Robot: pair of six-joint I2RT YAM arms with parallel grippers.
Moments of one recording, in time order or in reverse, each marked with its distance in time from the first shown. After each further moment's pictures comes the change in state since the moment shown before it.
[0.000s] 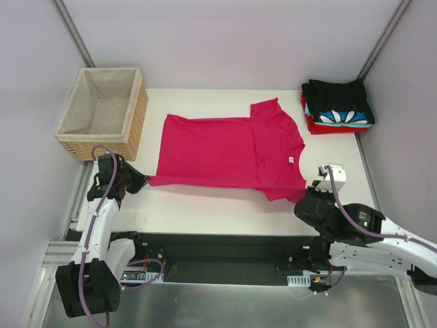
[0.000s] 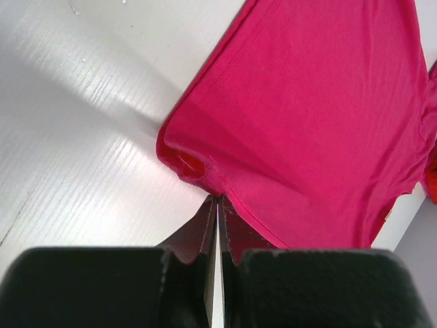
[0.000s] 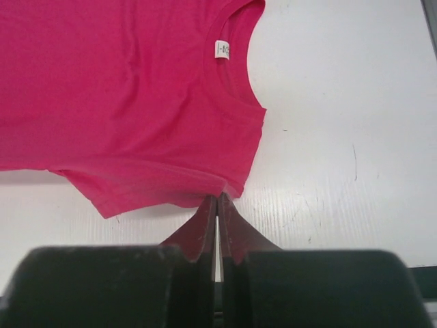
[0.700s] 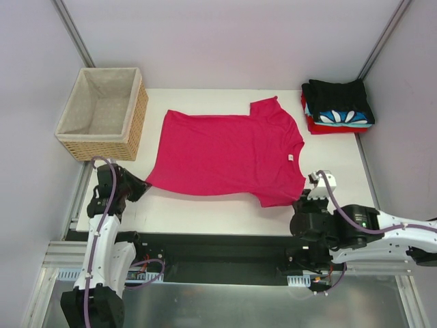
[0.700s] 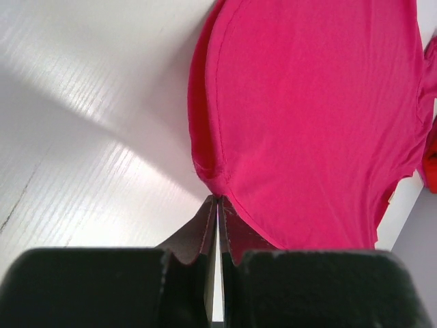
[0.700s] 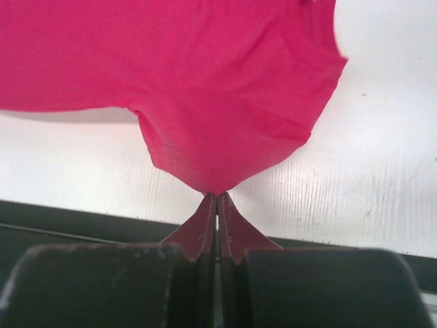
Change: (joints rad) left arm 0.000 -0.198 -0.089 -0.055 0.017 -0.001; right arm 0.280 0.071 0.030 -0.090 -0.091 0.254
